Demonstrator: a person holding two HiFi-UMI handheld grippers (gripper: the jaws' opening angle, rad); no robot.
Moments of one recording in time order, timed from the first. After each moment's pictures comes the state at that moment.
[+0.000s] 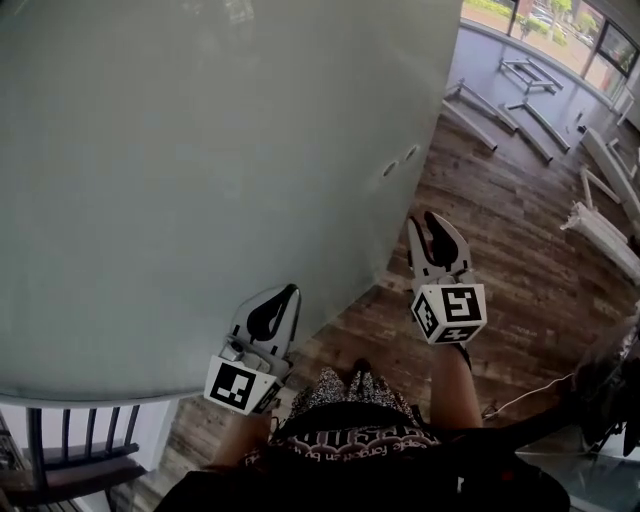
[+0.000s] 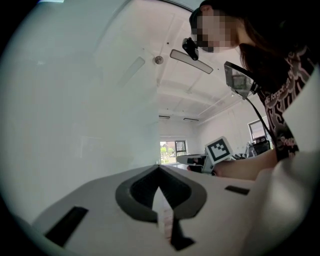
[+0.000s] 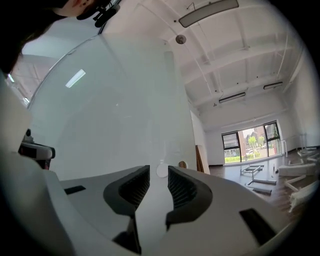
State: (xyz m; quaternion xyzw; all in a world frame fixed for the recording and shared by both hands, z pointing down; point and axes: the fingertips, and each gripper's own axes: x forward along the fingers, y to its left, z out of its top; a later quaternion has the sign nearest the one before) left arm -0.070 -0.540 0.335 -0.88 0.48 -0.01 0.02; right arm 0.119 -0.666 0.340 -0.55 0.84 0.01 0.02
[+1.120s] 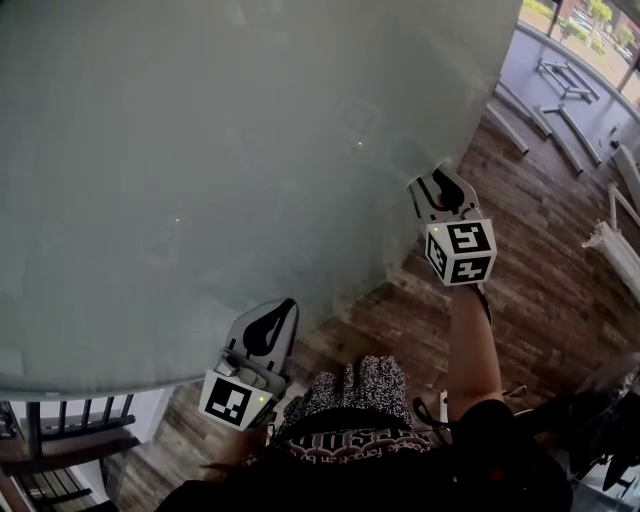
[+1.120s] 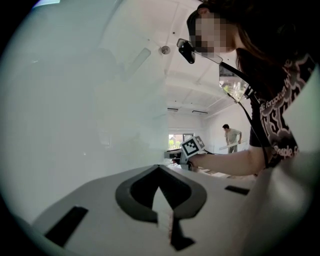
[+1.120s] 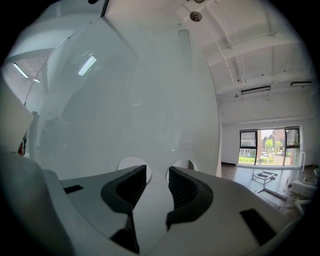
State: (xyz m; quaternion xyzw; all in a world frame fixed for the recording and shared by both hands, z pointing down) left arm -0.082 -0.570 0.366 -0.85 0.52 -0.05 -0.01; right arm 0.087 -0.818 0.374 -0.47 0.88 0.02 -0.08
